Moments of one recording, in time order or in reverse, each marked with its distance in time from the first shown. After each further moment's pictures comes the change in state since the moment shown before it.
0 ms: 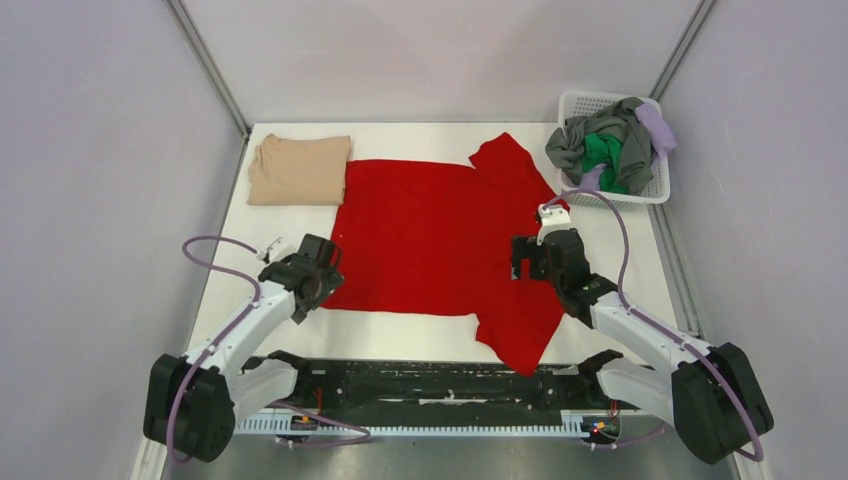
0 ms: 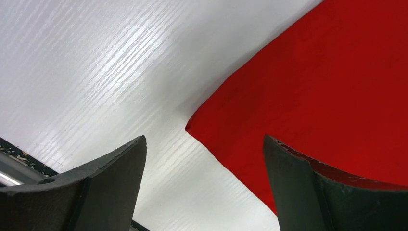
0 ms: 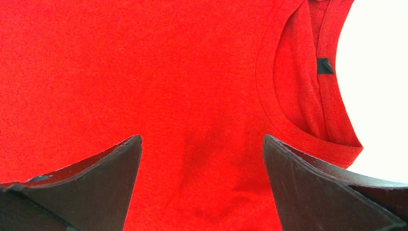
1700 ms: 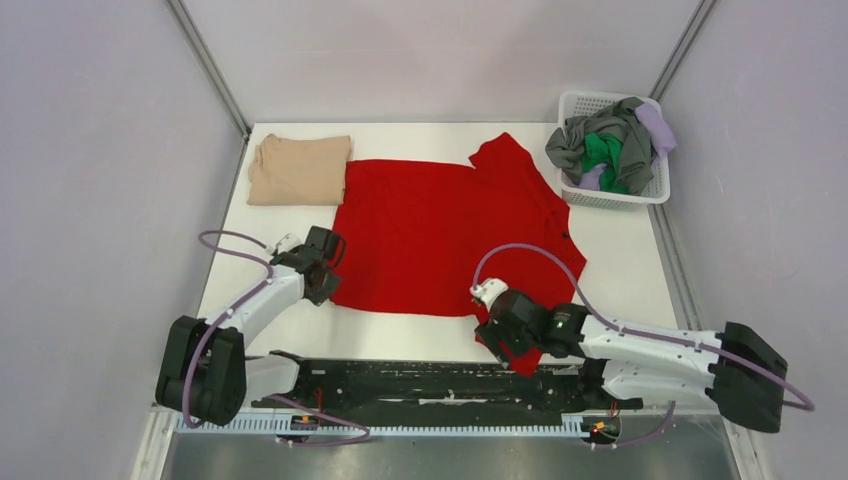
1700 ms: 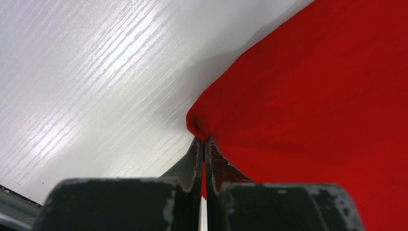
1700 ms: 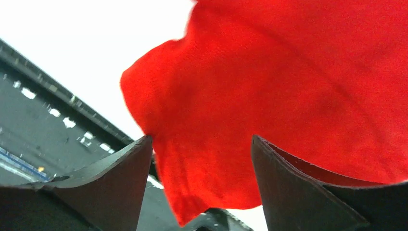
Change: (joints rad) left arm 0.034 0.220 0.018 0.135 0.066 -0.008; right arm 0.562 -0.076 0.031 -0.563 -0.048 0.072
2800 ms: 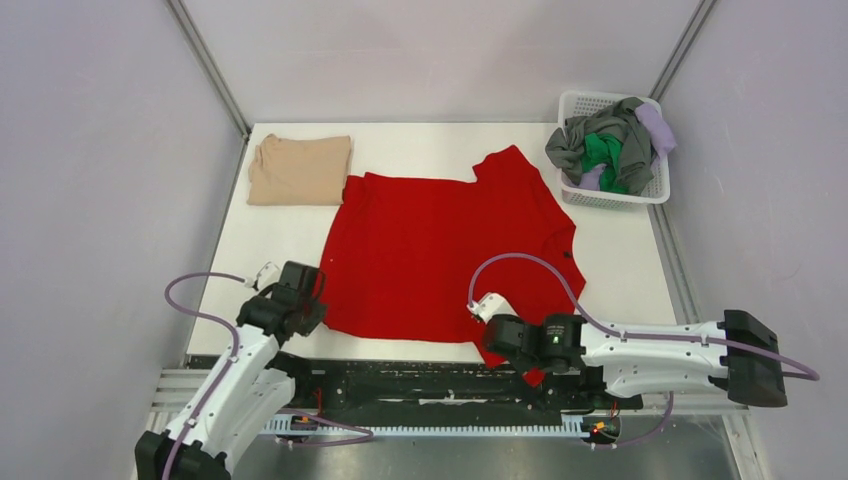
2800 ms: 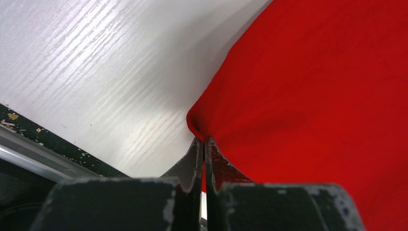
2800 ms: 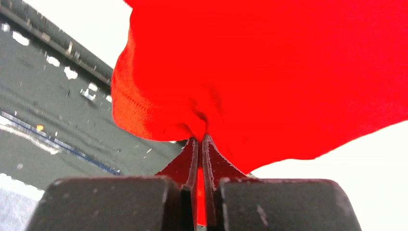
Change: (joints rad) left arm 0.000 -0.539 -0.148 -0.278 0.079 -0.044; right arm 0.350 0.039 0.089 -0.267 0.135 0.245
